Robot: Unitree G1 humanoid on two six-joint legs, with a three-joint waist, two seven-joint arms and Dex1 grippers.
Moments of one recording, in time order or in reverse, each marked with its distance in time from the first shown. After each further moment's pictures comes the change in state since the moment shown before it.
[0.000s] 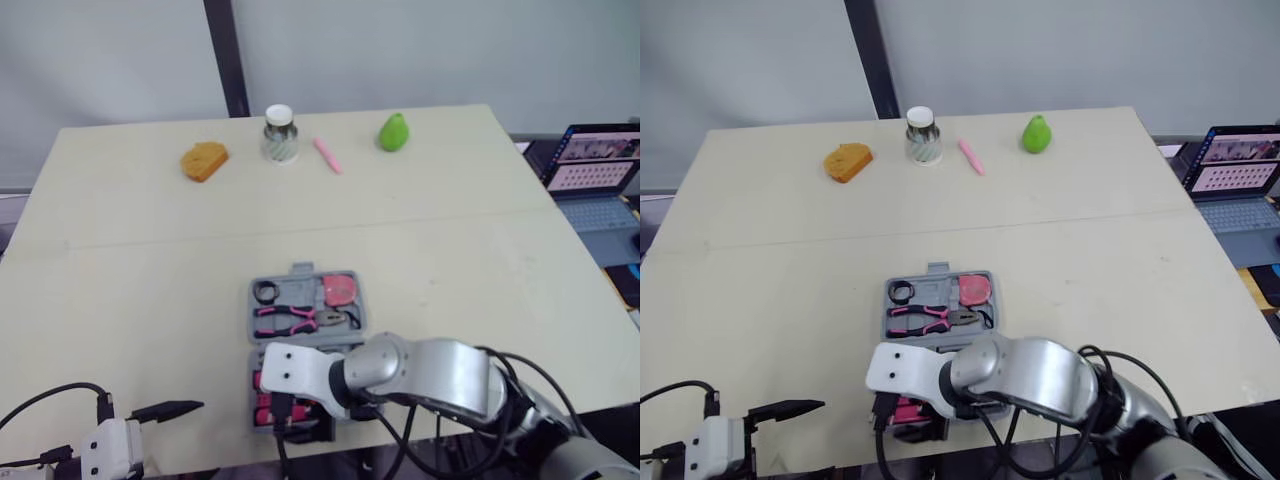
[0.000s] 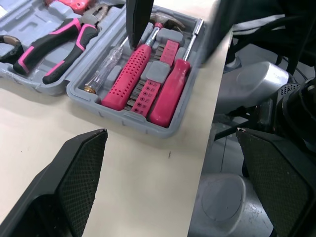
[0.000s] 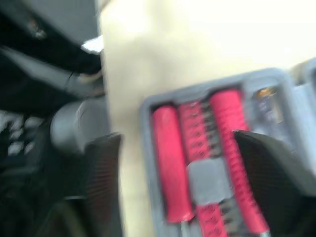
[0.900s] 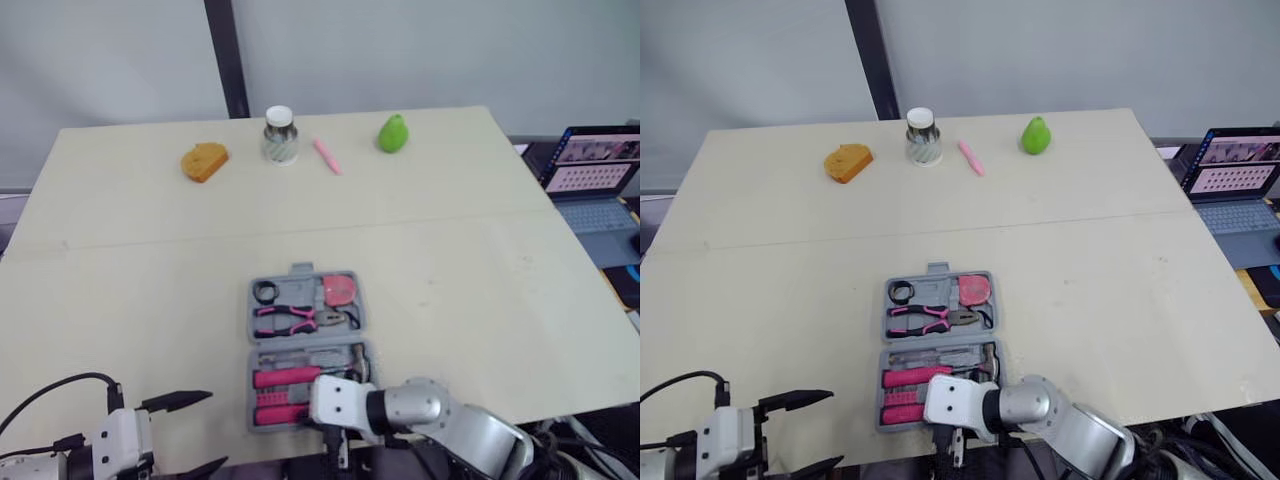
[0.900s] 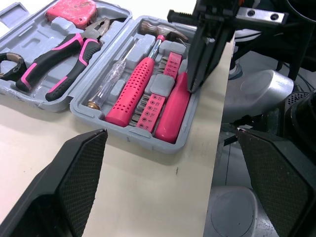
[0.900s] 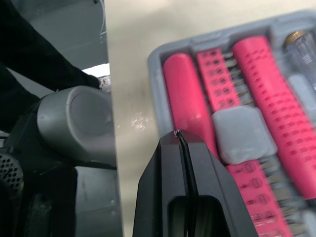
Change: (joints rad) left arm -0.054 0.004 -0.030 0.000 0.006 0.013 0.018; right arm 0.340 -0.179 0.044 0.173 -0.378 -0.604 0.249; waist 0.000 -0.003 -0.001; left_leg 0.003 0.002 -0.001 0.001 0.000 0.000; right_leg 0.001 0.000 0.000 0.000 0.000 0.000
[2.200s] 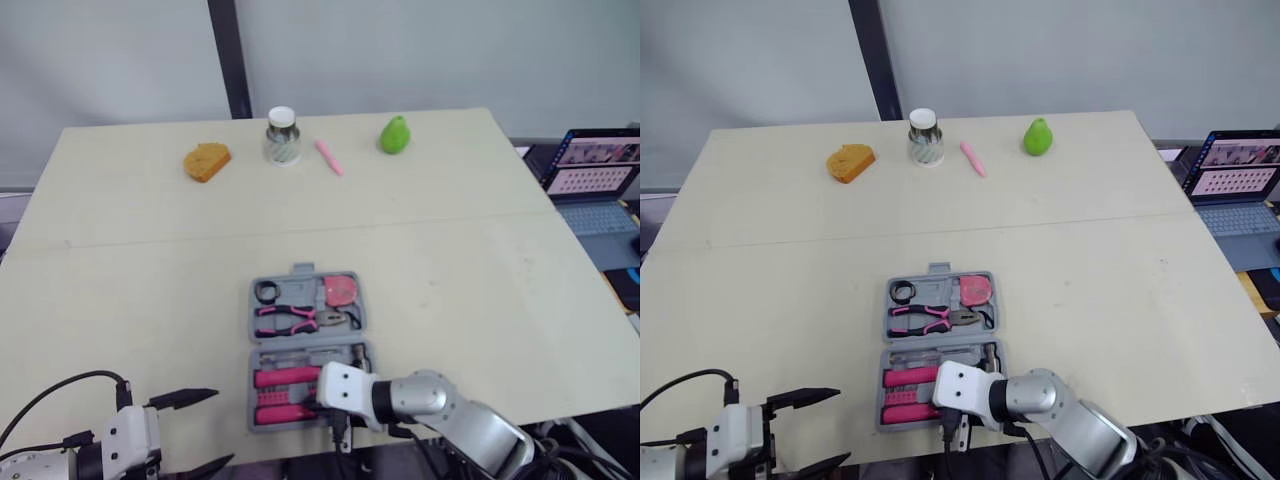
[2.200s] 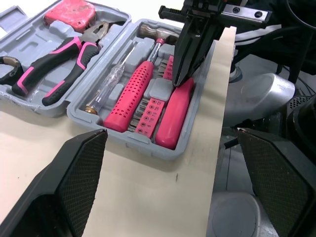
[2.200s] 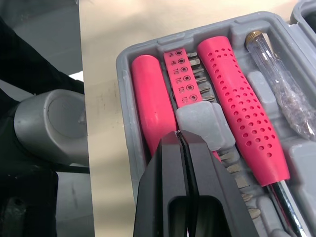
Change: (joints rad) left arm -0.033 0.001 -0.043 0.000 0.013 0.002 0.028; right arm 0.038 0.032 -0.089 0.031 -0.066 -0.045 0.067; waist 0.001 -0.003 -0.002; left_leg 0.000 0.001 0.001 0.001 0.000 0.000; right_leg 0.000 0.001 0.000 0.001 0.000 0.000
